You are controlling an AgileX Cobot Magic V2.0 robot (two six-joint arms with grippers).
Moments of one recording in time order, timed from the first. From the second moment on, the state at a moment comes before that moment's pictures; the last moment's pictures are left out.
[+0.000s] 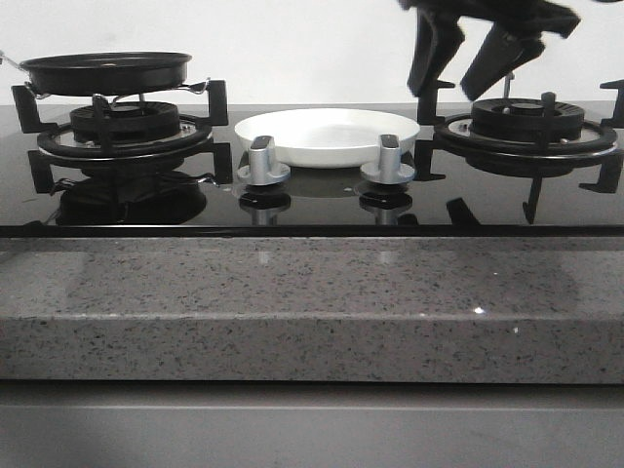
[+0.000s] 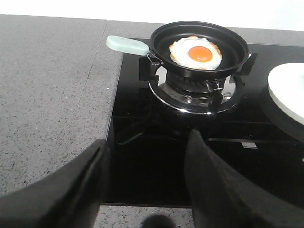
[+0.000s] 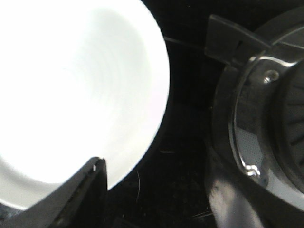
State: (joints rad) left arm -0.04 0.61 -0.68 -0.03 0.54 -0.03; right arm 0.22 1.87 -1.68 0.25 0.88 -0.12
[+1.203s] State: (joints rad) left arm -0.04 0.61 -0.68 -0.03 0.54 -0.03; right arm 0.21 2.15 -2.02 0.32 1.07 -0.14
